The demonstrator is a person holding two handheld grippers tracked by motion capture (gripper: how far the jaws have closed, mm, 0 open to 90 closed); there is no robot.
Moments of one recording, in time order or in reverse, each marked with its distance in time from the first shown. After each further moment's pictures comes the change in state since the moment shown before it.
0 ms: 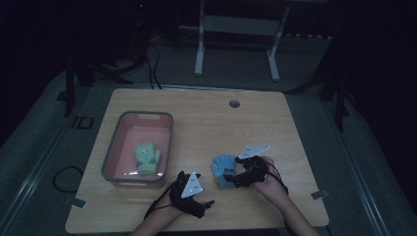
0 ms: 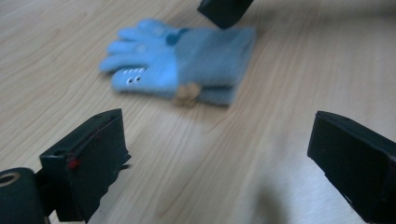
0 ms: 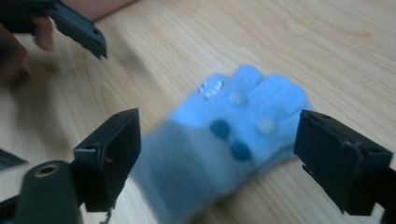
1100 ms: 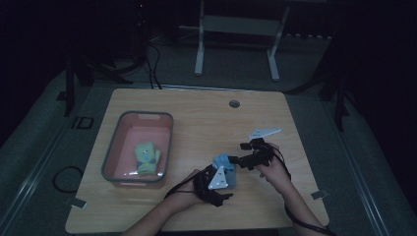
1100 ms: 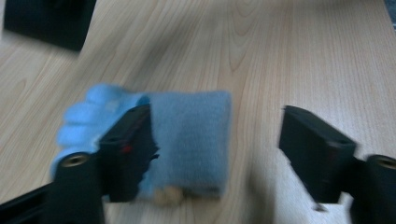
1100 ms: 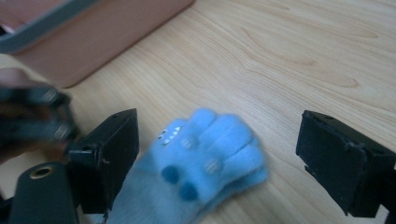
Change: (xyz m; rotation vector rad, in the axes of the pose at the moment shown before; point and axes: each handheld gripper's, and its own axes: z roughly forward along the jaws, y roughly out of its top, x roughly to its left) left arm 0.005 0.047 0.053 0.068 -0.126 0.238; right arm -0.045 0.022 -0.008 -0.081 0.031 0.153
